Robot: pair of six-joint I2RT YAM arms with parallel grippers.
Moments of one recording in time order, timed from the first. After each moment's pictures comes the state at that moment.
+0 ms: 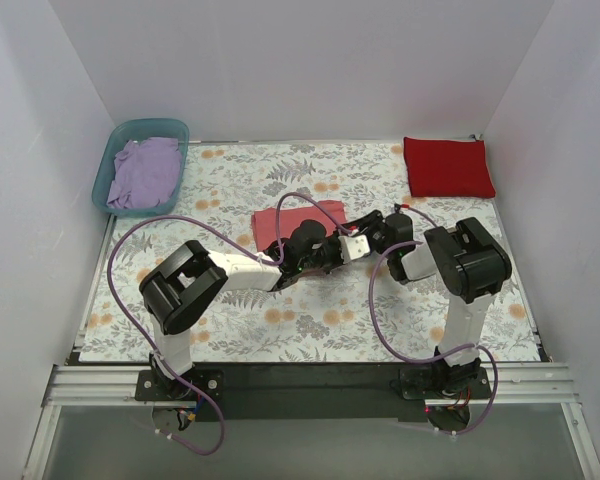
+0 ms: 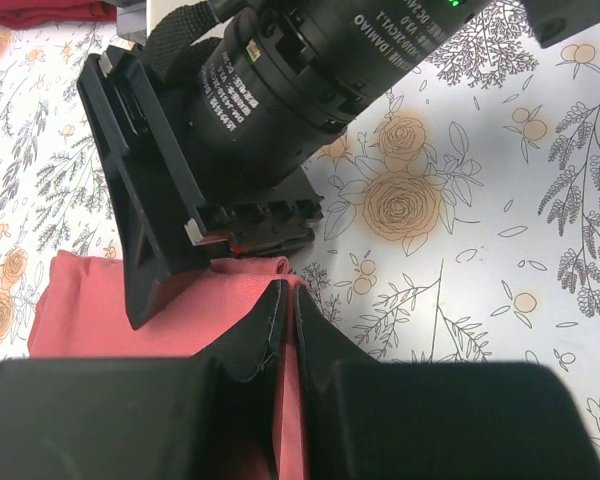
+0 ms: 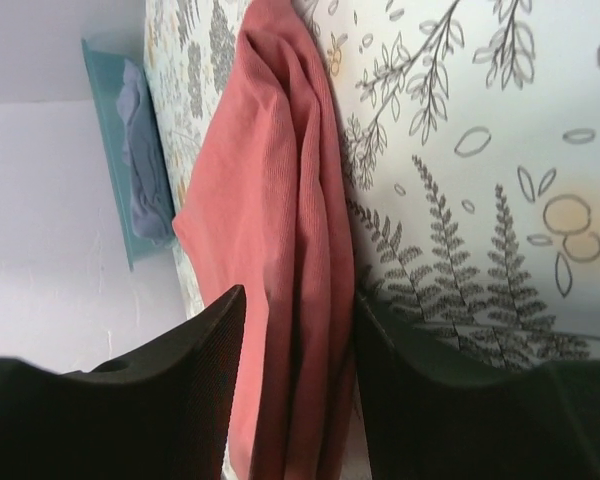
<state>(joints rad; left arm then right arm) -0.89 1.86 0.98 0.49 0.25 0.48 0.35 1.93 0.63 0.89 -0.27 1.25</state>
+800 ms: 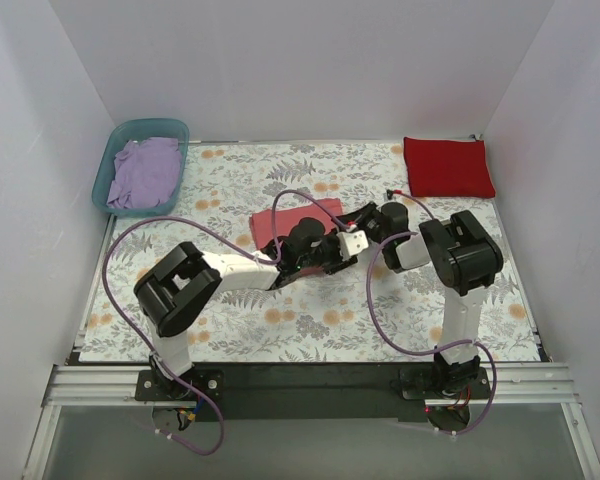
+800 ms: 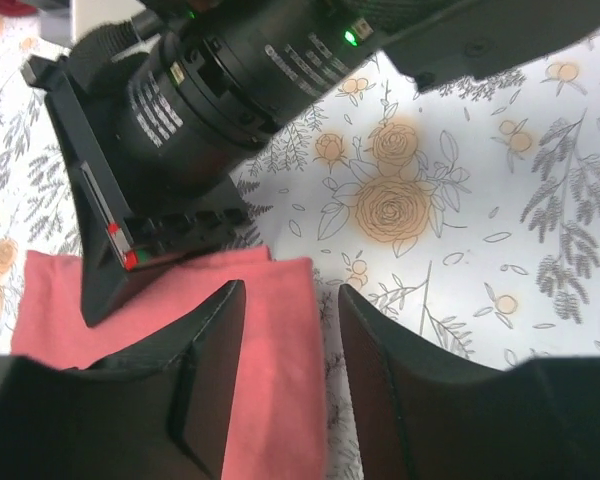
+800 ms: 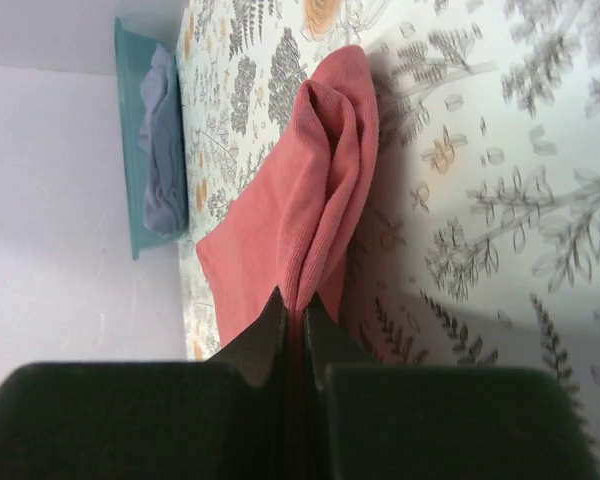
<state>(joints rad) -0.89 1.84 0.99 0.47 0.25 0.44 0.35 2.01 0.76 0.92 -0.30 1.22</state>
